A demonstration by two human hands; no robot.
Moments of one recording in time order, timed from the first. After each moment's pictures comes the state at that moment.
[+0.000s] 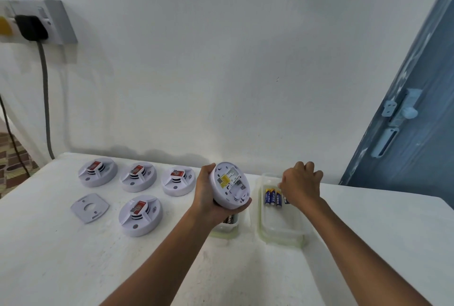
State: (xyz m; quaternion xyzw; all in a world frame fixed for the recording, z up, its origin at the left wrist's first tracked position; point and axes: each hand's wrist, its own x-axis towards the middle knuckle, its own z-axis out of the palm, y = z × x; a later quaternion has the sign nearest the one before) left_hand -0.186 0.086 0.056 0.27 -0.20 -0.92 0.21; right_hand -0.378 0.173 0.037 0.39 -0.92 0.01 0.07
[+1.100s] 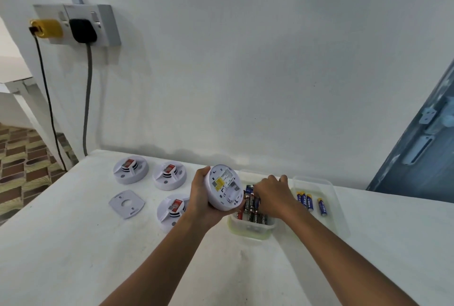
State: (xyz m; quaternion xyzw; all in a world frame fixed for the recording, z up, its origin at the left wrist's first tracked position) left_hand -0.111 0.039 0.050 0.29 -0.19 -0.90 0.26; right_hand -0.266 0.111 0.042 0.59 -0.80 -0.05 0.01
